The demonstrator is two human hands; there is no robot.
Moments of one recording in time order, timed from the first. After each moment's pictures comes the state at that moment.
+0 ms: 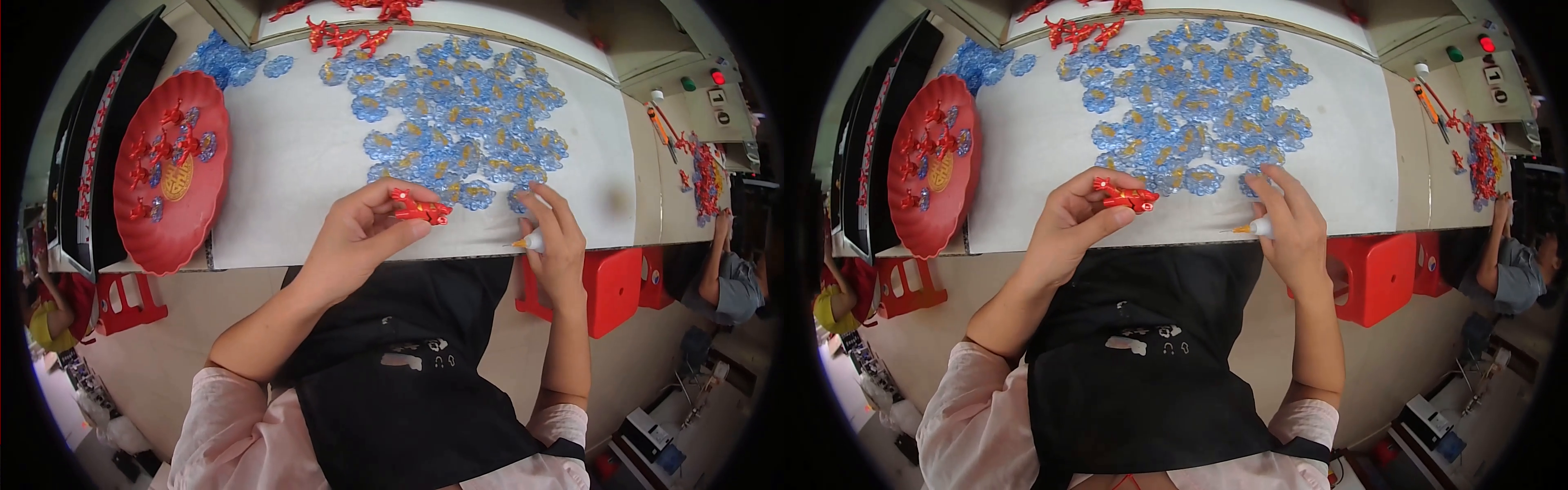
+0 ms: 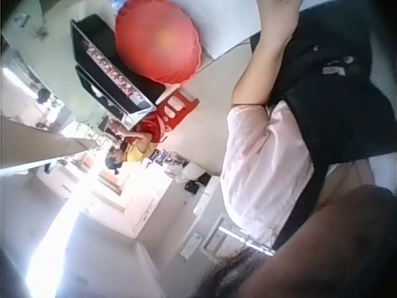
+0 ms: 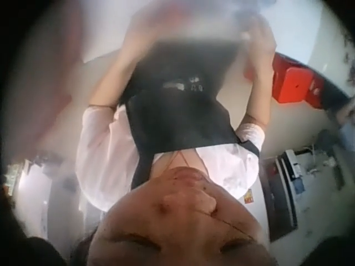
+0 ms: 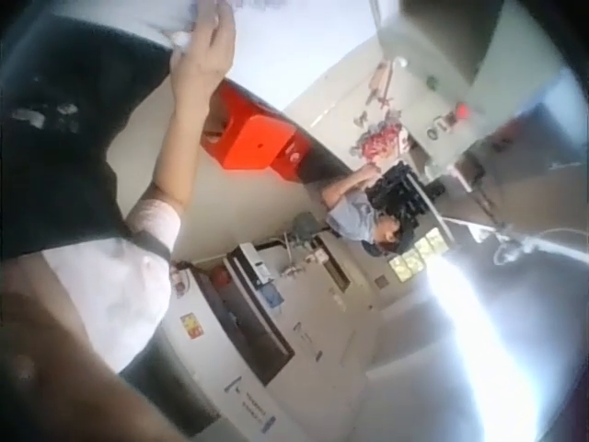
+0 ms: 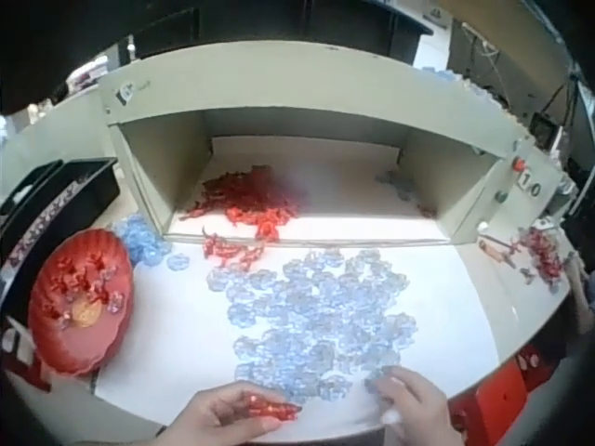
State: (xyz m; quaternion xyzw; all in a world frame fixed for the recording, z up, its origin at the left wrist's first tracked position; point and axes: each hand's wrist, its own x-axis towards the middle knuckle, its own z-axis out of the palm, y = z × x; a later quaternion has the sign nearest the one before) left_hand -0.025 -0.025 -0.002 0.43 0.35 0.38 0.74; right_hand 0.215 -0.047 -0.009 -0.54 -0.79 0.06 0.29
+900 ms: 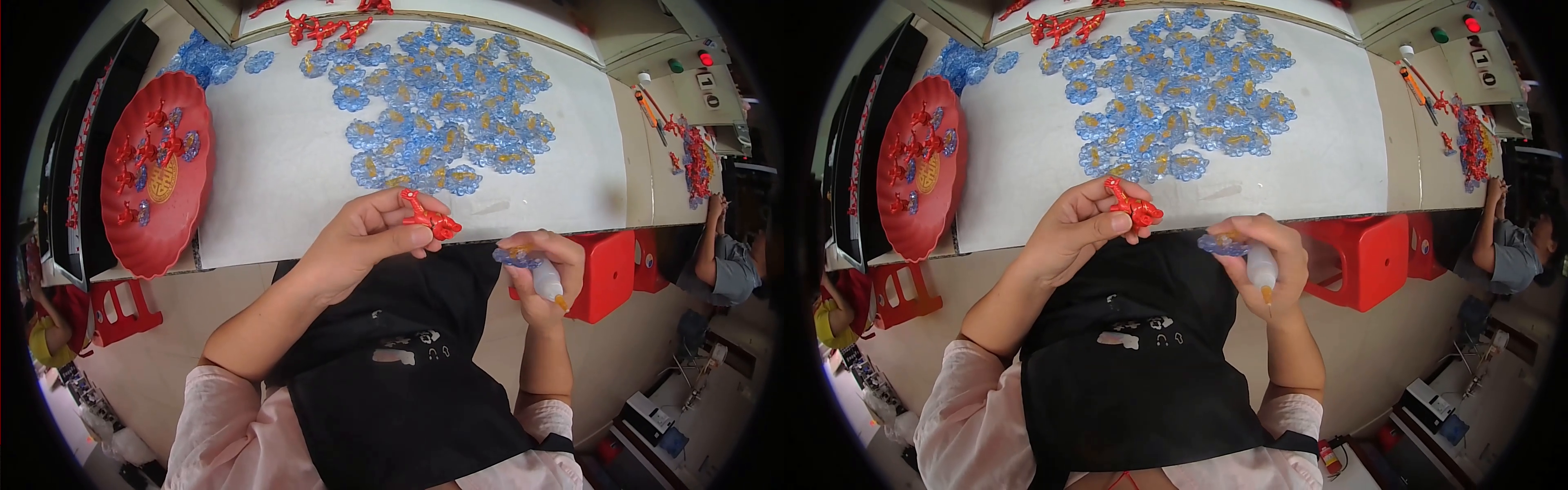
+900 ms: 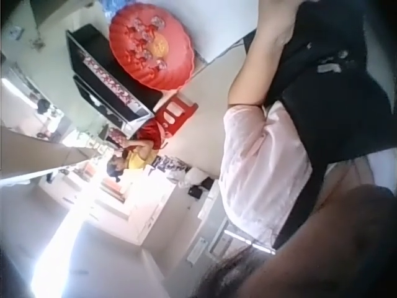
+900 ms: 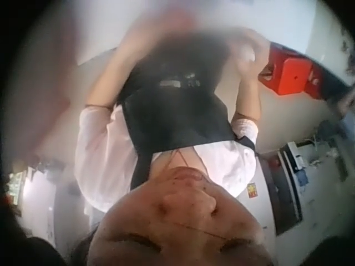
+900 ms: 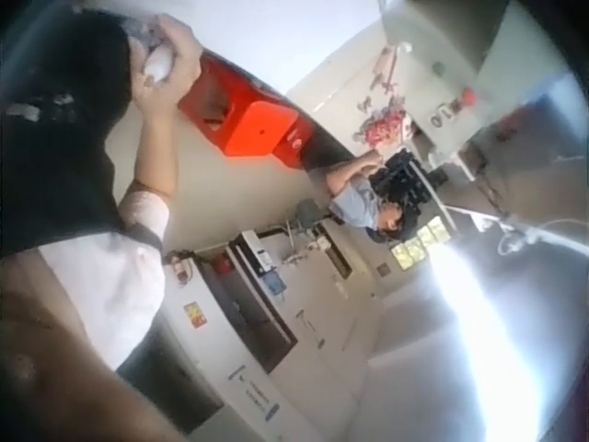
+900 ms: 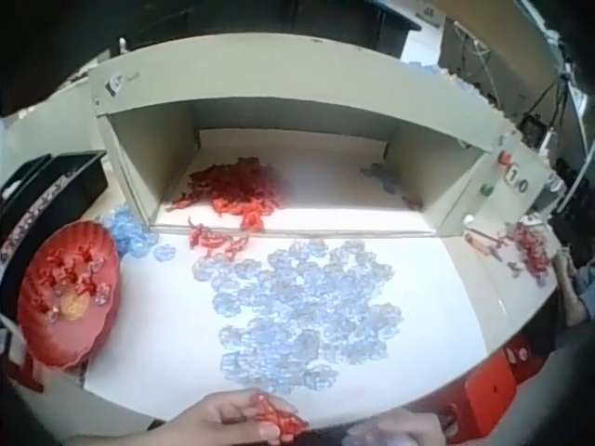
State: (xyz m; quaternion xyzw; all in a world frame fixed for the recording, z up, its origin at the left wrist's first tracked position) left_hand -0.021 -0.034 -0.009 0.35 0.31 0.32 0.83; right_hand 0.191 -0.089 -0.010 -0.44 -0.67 0.29 0.53
